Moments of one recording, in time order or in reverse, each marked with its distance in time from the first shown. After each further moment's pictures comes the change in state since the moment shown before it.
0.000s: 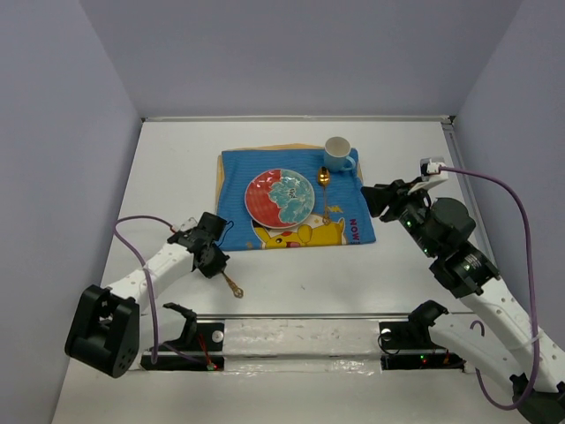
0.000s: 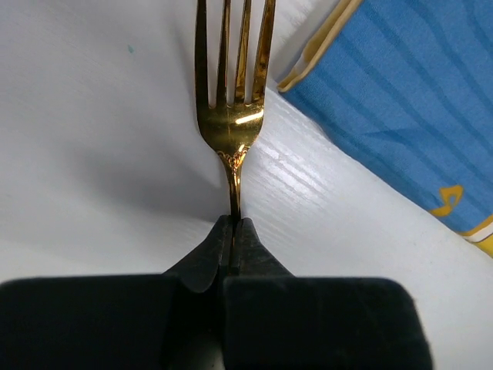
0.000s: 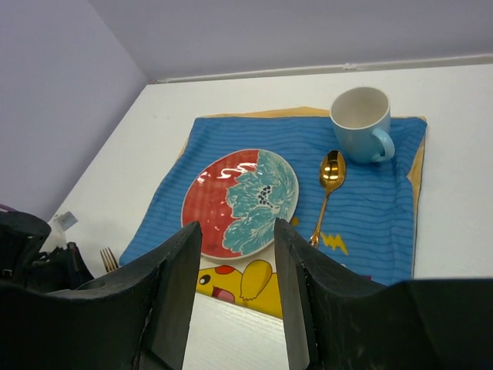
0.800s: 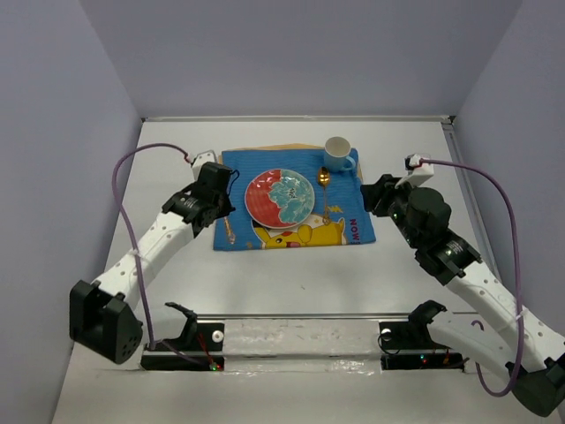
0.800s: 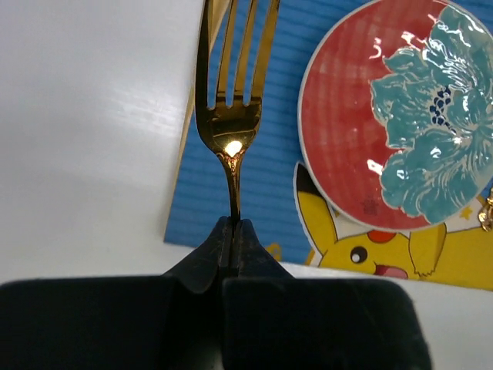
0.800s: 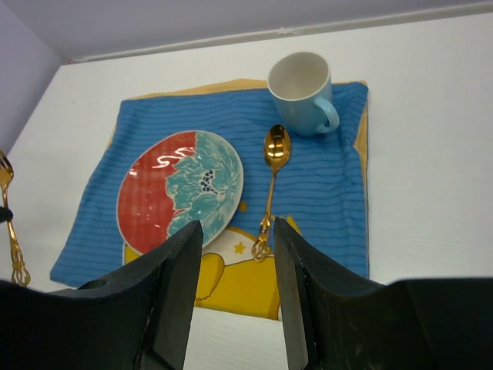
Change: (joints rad) left arm -0.041 0.022 0.447 -0.004 -0.170 0.464; right arm 0.000 0.124 -0.006 0.002 0.141 -0.014
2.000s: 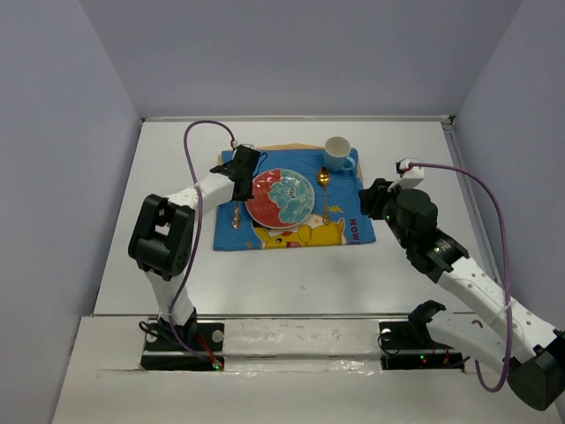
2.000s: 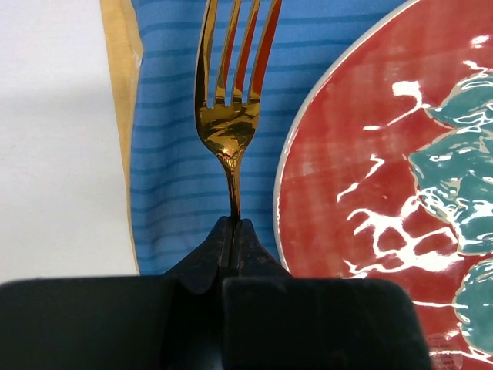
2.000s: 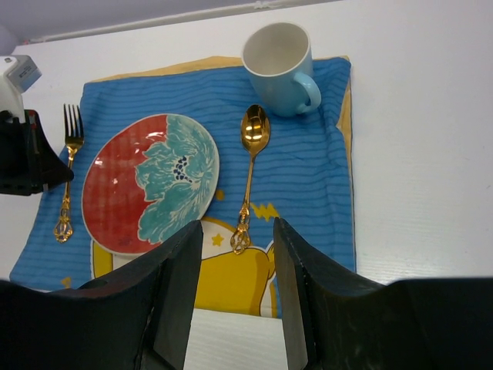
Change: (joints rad) left arm 0.018 0.643 0.250 0.257 0.017 0.348; right arm -0.008 0.062 -0.079 0.060 0.045 -0.007
